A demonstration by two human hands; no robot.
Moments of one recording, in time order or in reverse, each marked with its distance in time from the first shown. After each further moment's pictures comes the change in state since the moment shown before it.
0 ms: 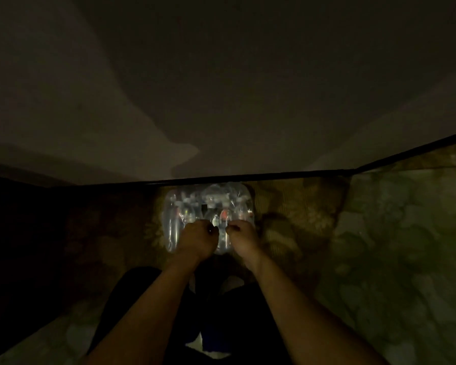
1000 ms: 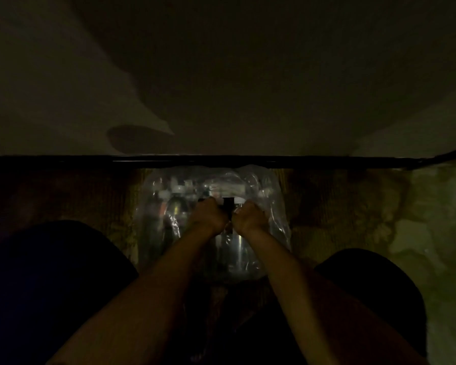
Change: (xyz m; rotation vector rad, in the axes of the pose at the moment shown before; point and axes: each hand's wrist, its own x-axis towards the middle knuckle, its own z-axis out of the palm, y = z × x) left_hand 0.256 -0.085 0.132 -0.204 0.031 -0.067; right_hand 0.259 0.092 0.080 -0.452 0.184 -0.074
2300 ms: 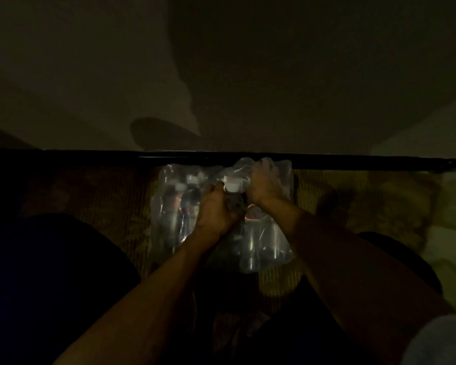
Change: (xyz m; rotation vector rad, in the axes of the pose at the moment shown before) left_hand -0.038 -0.015 -0.002 -0.115 0.278 0.309; right_hand 0.029 -0.028 -0.031 -0.405 0.181 -0.373
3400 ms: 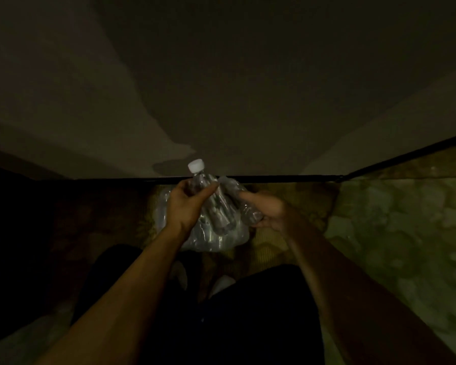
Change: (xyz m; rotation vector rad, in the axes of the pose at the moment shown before) left_hand -0.140 0.208 -0.197 -0.758 0.007 -0.227; right_hand -0.223 -0.041 -0.318 1.026 -0.497 0.489
